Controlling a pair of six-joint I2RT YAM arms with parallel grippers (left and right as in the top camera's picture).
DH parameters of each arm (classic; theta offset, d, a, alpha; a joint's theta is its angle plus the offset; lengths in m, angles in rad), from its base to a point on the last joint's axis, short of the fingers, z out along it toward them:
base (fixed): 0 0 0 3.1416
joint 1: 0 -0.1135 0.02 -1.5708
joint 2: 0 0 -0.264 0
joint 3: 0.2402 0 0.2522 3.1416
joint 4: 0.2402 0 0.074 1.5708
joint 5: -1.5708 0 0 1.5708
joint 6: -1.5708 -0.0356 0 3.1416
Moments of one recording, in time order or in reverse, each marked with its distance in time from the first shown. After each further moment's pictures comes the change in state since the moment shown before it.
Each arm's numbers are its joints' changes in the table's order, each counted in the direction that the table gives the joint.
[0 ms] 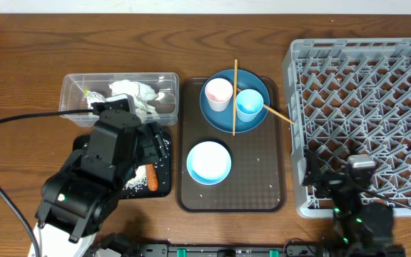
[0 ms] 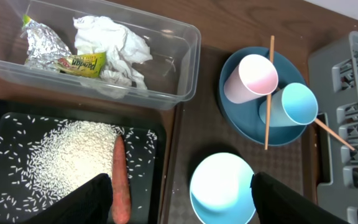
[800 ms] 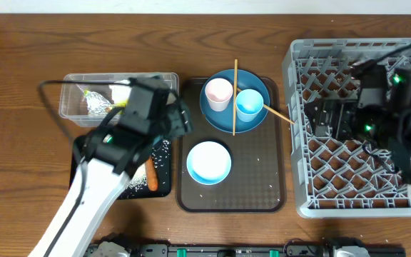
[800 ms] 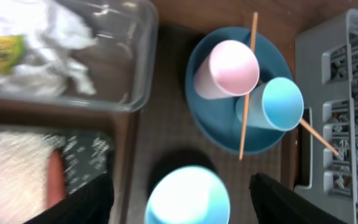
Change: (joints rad) left arm 0.000 -0.305 0.001 -0.235 -0.157 0.038; right arm 0.000 -1.134 1.277 0.881 0.231 -0.027
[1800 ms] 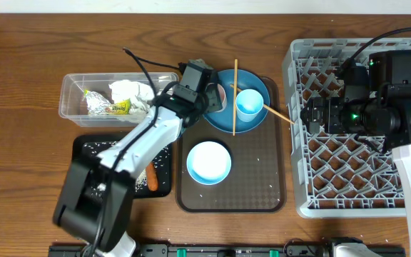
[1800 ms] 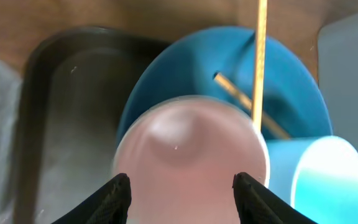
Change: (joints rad) left arm 0.050 -0.490 0.000 -0.476 -0.036 0.015; right arm 0.000 -0.145 0.004 0.088 -0.068 0.061
